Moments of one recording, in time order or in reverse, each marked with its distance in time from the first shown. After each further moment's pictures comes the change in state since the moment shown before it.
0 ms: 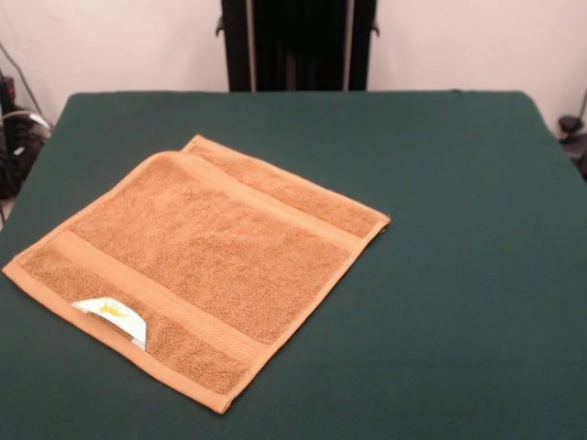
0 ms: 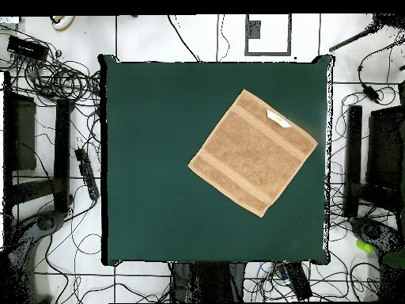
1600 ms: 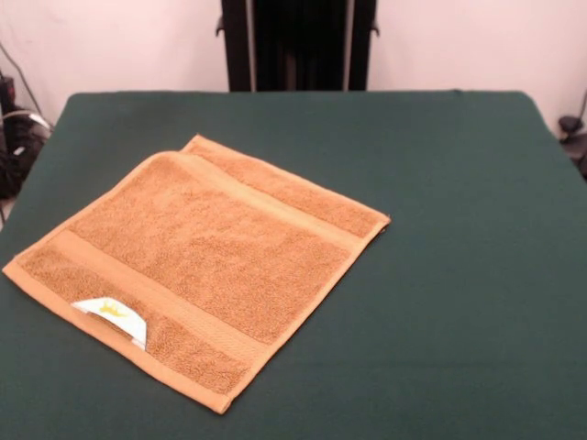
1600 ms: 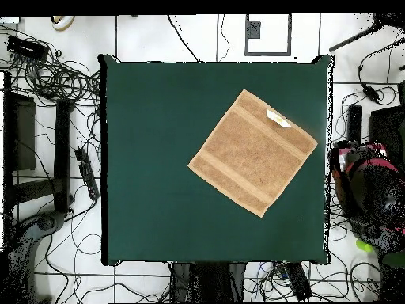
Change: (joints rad) arm 0.119 0.207 -0.085 0.217 -0.189 -0.478 0.002
